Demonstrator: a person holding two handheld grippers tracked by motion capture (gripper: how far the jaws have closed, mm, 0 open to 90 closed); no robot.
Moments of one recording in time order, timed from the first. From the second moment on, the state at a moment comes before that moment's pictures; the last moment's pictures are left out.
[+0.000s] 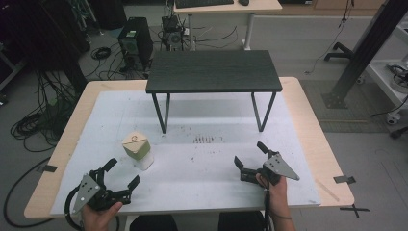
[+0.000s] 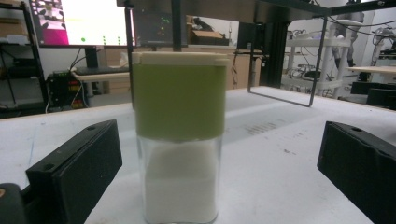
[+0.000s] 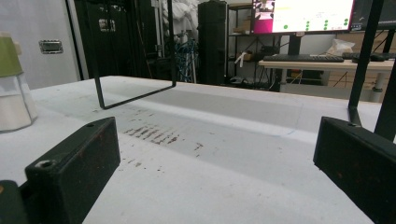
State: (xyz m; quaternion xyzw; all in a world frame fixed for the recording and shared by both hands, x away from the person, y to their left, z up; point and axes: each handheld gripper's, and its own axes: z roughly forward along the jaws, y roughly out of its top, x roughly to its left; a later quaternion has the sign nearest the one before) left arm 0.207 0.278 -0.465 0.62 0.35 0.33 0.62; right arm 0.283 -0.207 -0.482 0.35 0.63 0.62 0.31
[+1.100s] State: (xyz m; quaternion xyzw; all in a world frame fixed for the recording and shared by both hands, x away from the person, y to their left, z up) left arm 0.235 0.274 -0.465 0.61 0.36 0.35 0.61; right arm 0.284 -0.207 -0.482 0.35 0.63 0.62 0.31
